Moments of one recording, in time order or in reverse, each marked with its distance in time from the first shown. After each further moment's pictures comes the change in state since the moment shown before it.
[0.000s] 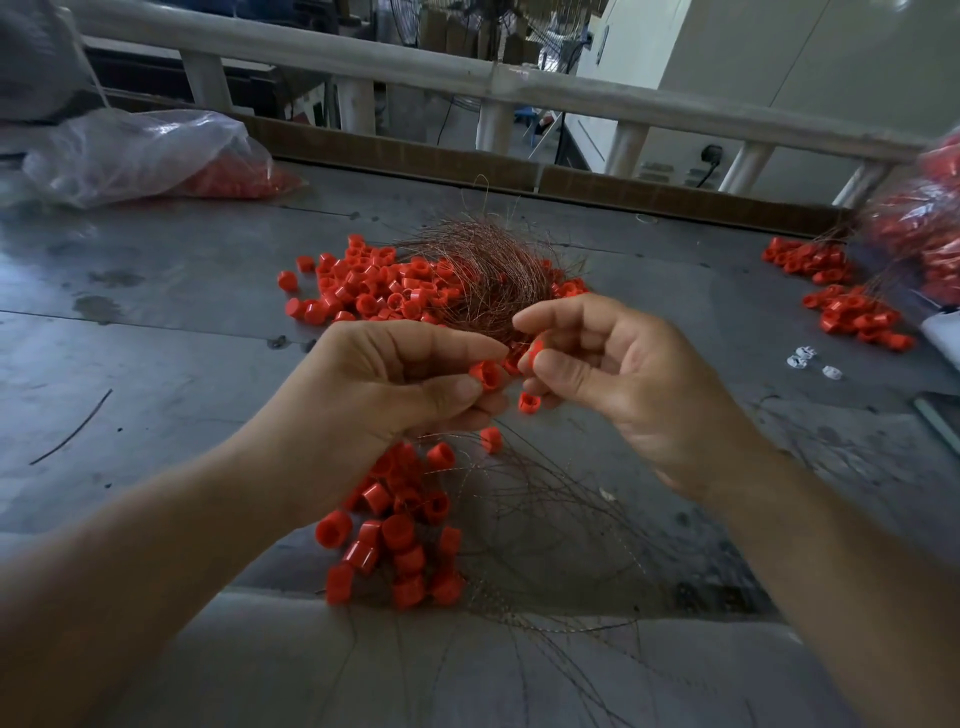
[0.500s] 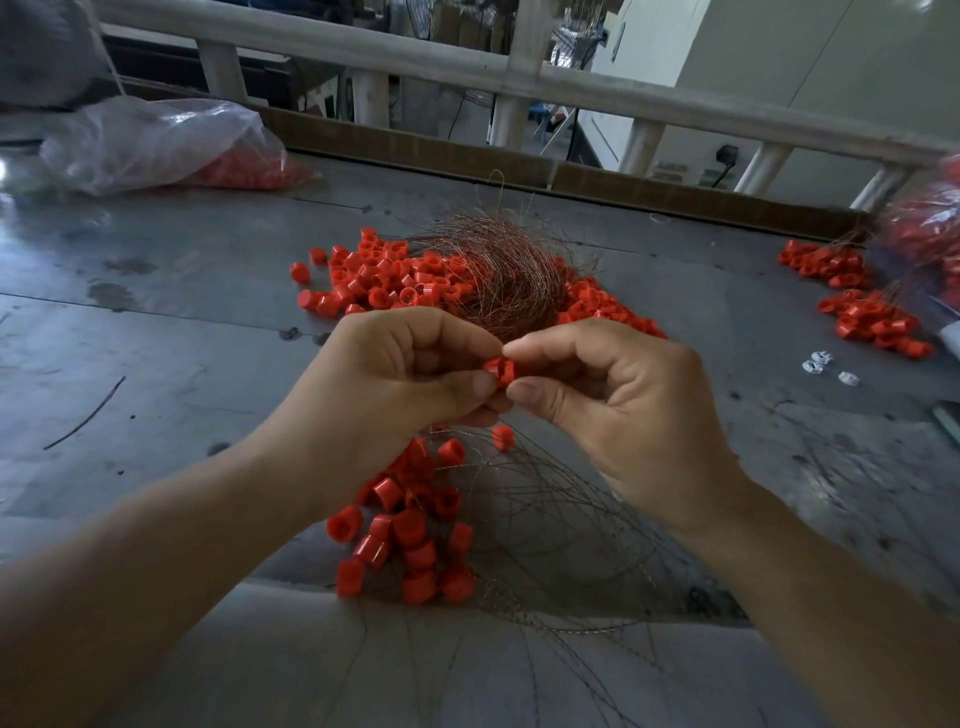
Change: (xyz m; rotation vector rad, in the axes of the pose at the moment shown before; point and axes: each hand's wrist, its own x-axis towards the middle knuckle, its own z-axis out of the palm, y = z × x) left_hand -0.001 -0.002 0.003 0.114 0.101 0.045; right_hand -0.005 0.006 0.021 -0.361 0.174 -0.335
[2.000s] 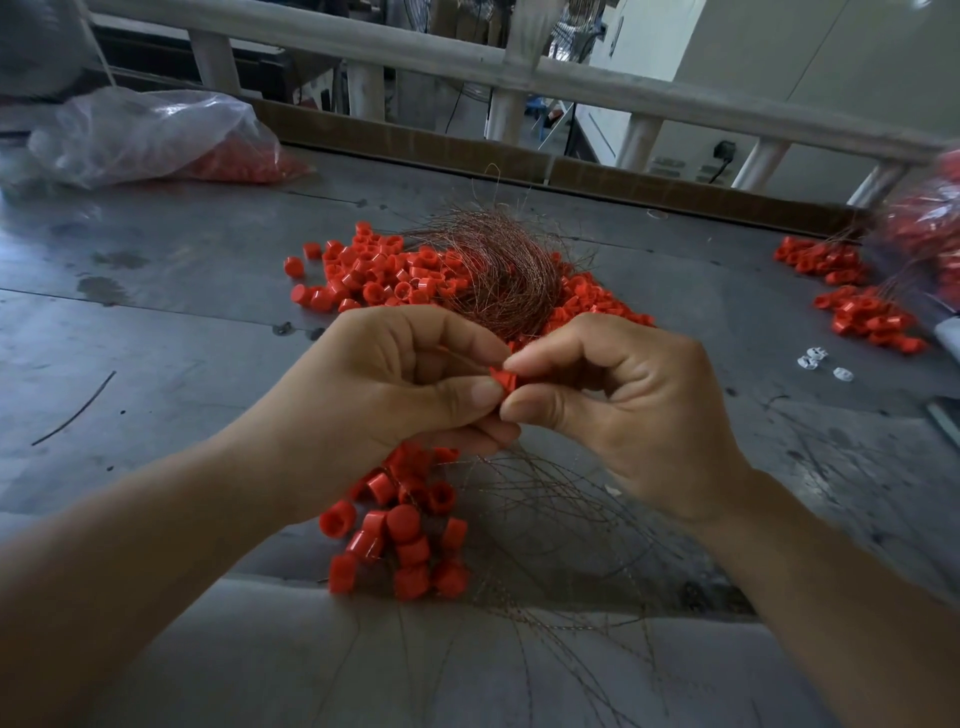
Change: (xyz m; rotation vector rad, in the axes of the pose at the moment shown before) left_hand -0.005 0.009 -0.001 -0.087 -0.140 -0.064; right_hand 0.002 -0.002 -0.006 0.075 -0.074 -0.107
